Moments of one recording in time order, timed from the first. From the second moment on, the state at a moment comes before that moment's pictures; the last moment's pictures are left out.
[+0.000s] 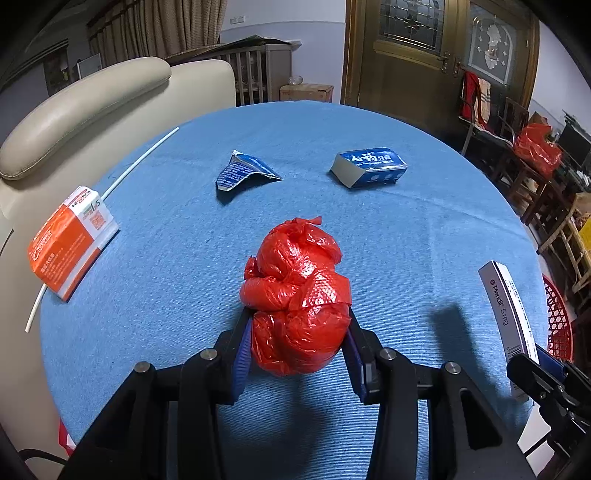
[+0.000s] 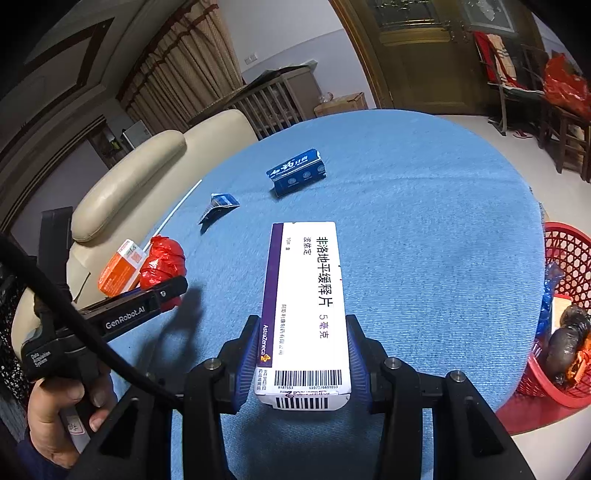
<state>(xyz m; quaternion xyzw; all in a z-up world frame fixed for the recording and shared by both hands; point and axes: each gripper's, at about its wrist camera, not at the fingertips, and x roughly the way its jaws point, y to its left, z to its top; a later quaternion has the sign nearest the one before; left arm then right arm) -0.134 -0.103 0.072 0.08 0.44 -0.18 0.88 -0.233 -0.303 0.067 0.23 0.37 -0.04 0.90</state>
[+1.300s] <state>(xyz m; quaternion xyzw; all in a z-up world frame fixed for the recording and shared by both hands) -0.190 -0.221 0.078 0.15 0.42 -0.28 0.85 -0.360 -0.454 0.064 0.31 0.30 -0.22 0.87</state>
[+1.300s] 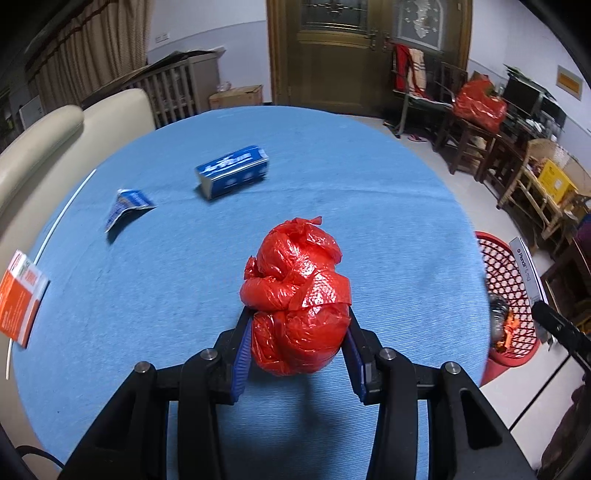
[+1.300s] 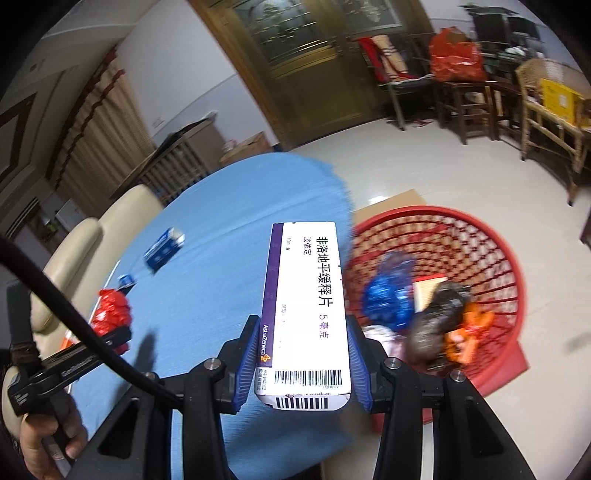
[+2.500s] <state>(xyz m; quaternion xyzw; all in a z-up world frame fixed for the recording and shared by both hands) -0.230 -0.301 0.086 0.19 0.40 -0.35 0.83 -0.390 -0.558 0.045 0.30 0.32 -0.30 0.85</state>
